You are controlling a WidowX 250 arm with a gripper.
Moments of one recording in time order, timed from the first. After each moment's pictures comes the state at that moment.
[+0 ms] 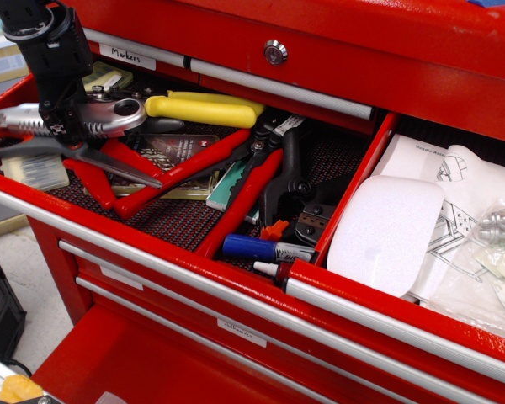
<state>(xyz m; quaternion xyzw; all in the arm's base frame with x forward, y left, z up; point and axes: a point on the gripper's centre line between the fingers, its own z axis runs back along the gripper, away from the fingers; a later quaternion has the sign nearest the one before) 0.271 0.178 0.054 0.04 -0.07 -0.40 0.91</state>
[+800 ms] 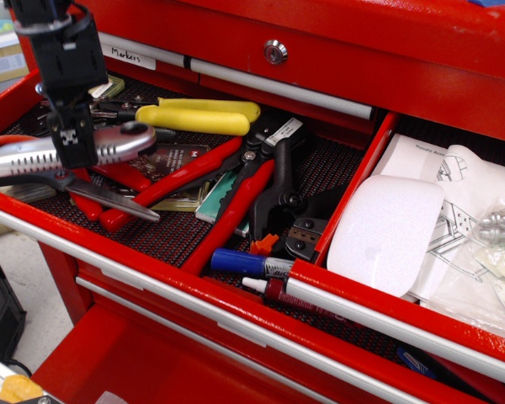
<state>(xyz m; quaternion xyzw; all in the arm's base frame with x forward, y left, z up) 0.238 0.129 0.084 -0.05 0.02 -0.35 0.93</state>
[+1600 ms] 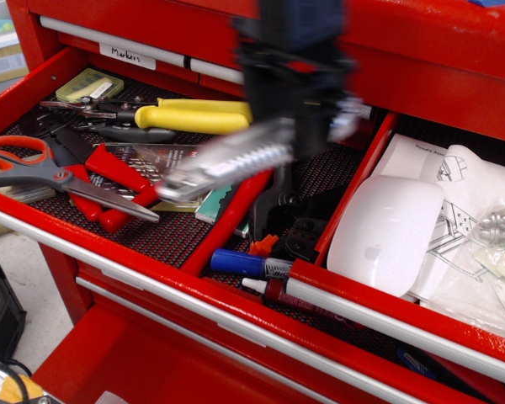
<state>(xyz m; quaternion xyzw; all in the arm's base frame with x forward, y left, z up) 0.262 -0.061 0.146 -0.05 0.01 -0.19 0.98</state>
